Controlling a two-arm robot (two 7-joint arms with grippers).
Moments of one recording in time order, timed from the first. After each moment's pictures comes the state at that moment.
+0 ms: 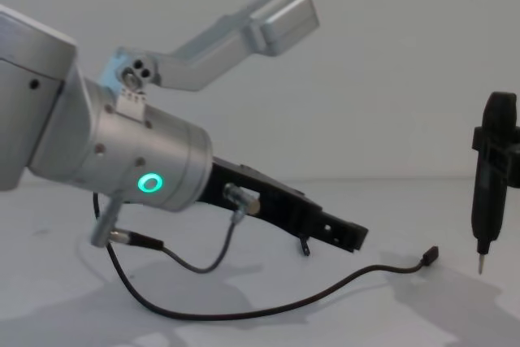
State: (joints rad) left arm -0.53 0.40 0.67 -1.64 -0.32 0.60 -0.42; right arm -0.01 0.34 -0.23 -1.77 0.29 0.03 0.07
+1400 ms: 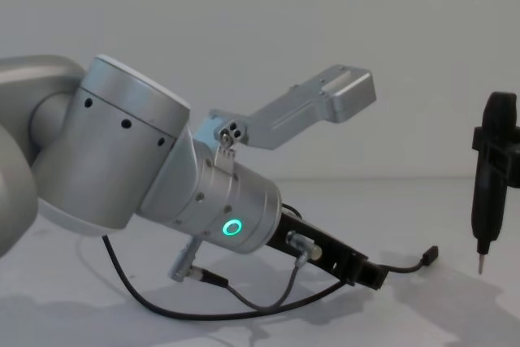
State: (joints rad) left arm -0.62 0.24 0.76 -1.38 -0.25 0.60 -0.42; right arm -0.01 0.34 -0.23 -1.77 0.29 0.03 0.07
